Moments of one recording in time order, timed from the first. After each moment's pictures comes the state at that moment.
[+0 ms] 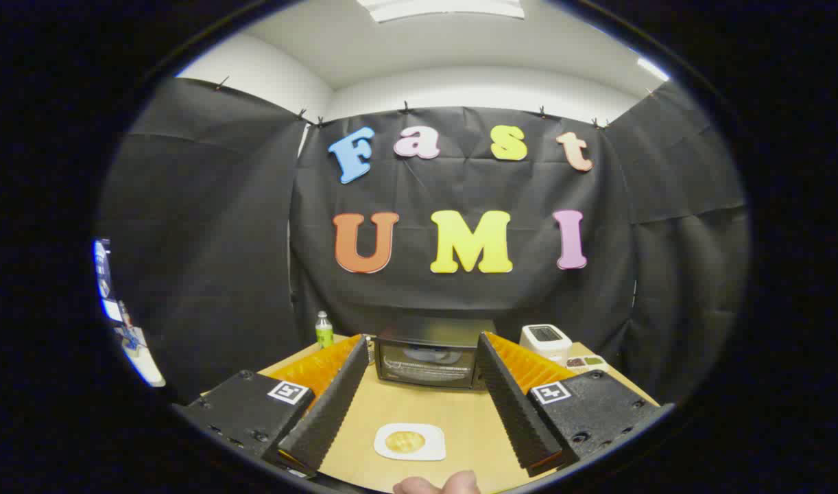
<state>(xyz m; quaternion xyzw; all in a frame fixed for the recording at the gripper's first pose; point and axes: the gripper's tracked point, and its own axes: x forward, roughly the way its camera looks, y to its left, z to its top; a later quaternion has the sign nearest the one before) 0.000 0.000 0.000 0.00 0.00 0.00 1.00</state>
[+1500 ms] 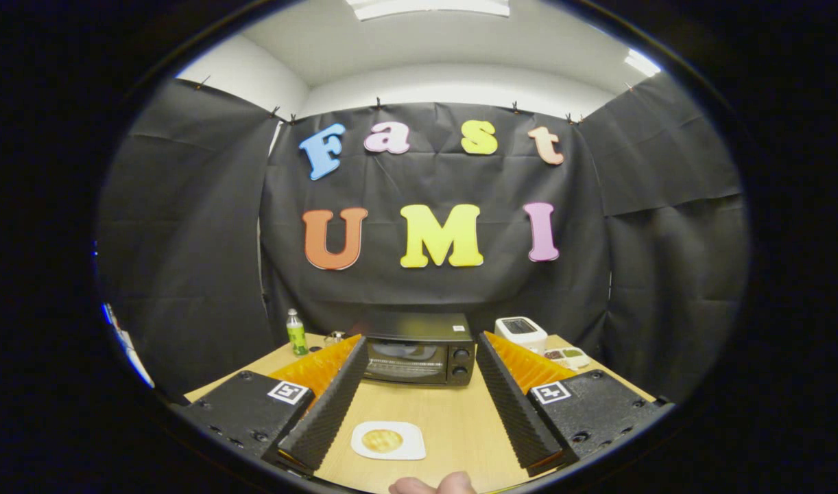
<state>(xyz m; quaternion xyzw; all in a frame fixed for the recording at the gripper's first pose) 0.010 -0.033 -0.022 0.01 0.01 -0.05 1.00</state>
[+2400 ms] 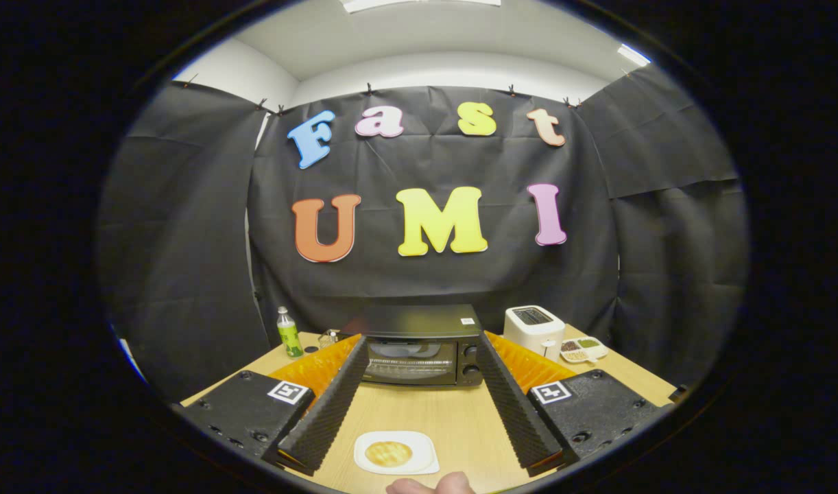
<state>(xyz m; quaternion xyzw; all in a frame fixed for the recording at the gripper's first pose) 0.095 -0.032 -0.053 0.03 0.03 -0.05 1.00</state>
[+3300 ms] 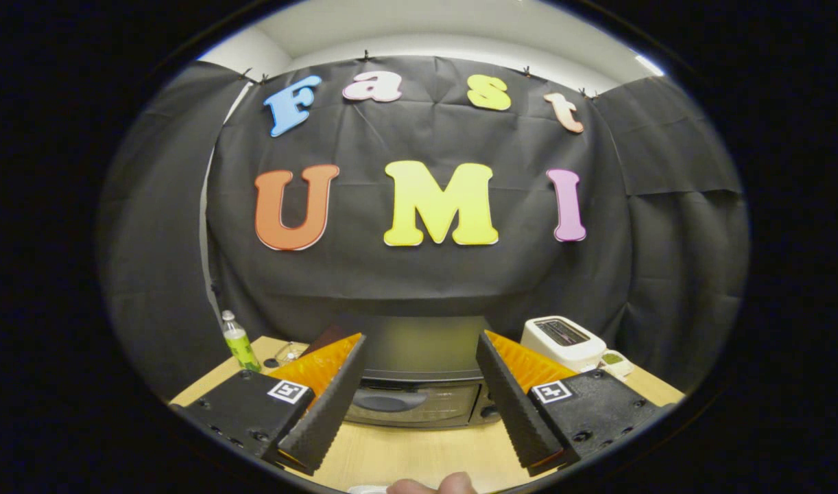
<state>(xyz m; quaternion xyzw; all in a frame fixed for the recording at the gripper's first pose) 0.301 -0.033 -0.075 0.01 0.05 -0.10 0.99</state>
